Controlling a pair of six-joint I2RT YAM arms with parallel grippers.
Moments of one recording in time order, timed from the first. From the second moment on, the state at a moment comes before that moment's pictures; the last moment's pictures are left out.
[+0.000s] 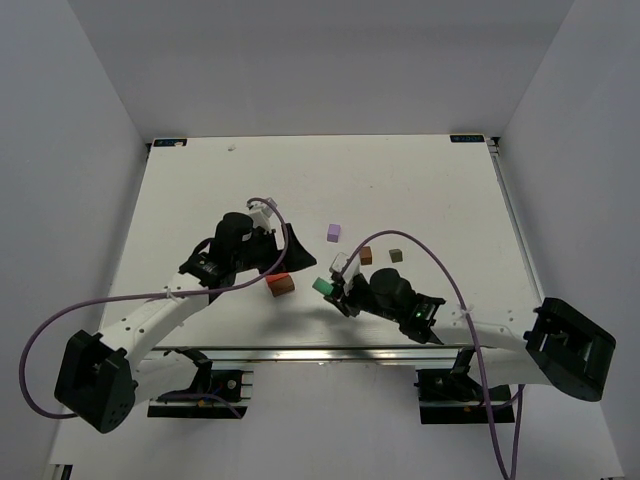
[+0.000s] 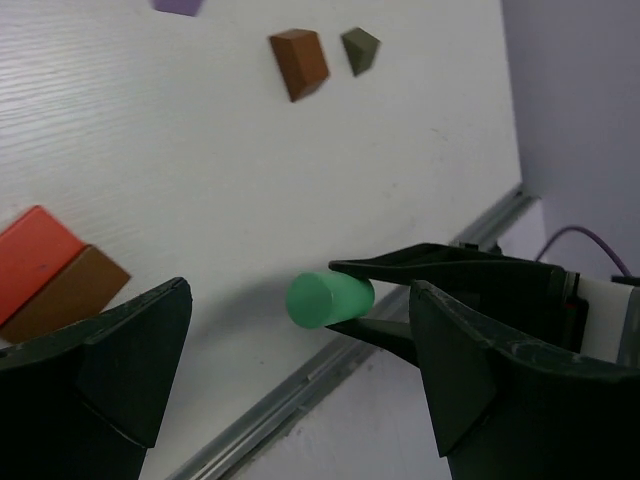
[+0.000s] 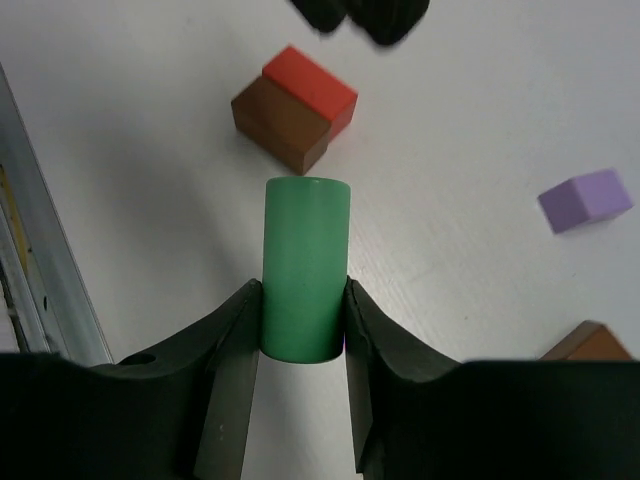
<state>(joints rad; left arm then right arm) -0.53 1.11 0.72 -0.16 0.33 -0.65 1.05 1.23 0.42 0.44 -0.03 -0.10</state>
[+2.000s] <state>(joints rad) -0.54 1.17 0.82 -0.25 0.12 -0.64 1.02 1.25 0.44 0.53 0.09 -0.14</state>
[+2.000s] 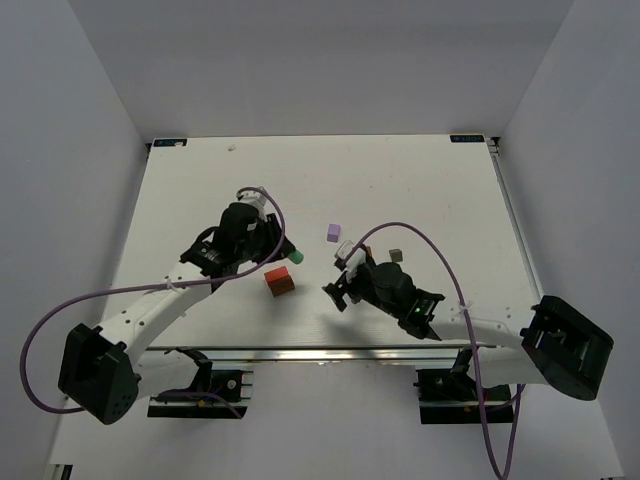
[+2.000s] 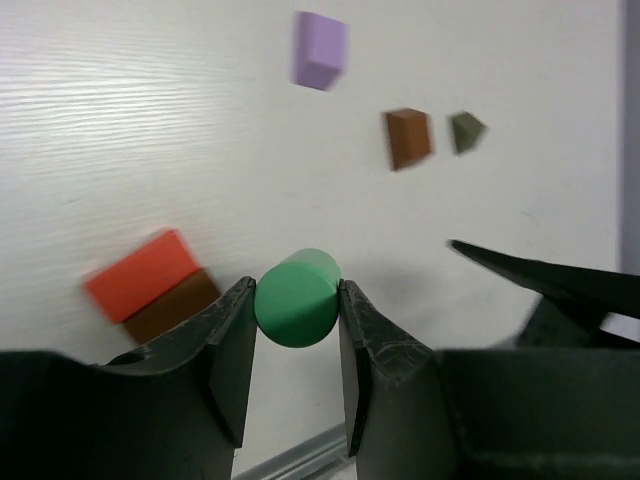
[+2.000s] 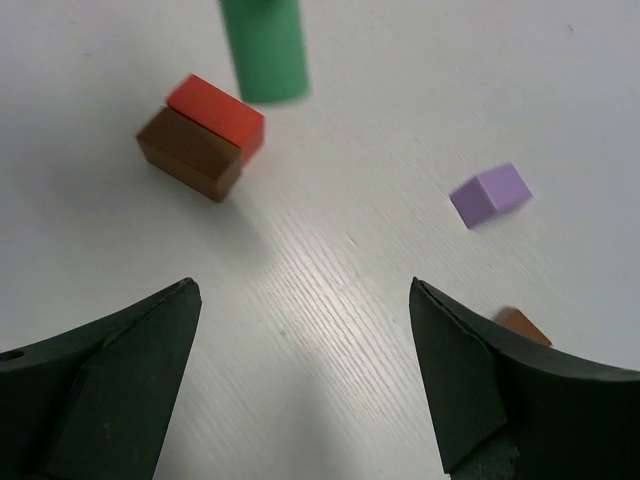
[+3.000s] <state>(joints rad) -0.71 1.33 0.96 -0.64 -0.39 -0.60 0.85 1.07 0.36 0.36 0.26 -0.02</state>
